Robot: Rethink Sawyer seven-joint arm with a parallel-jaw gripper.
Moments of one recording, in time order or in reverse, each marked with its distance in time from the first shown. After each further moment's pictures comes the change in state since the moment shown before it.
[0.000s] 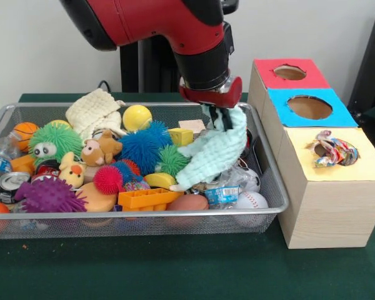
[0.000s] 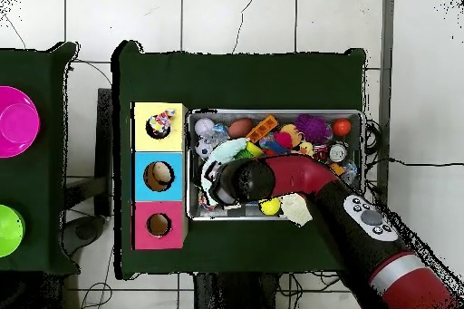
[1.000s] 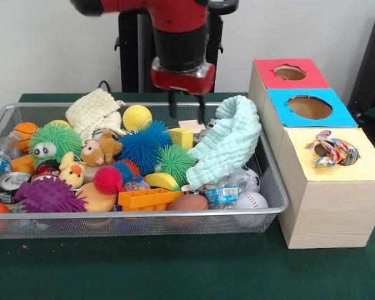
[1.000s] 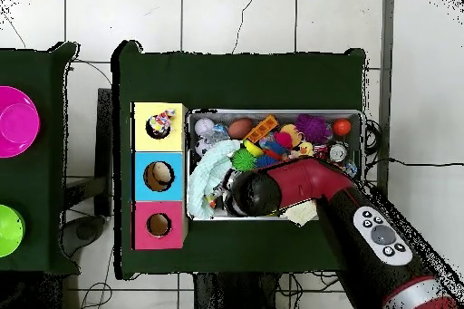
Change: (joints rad) arm -0.003 -0.140 -0.025 0.038 -0.202 0.034 -0.002
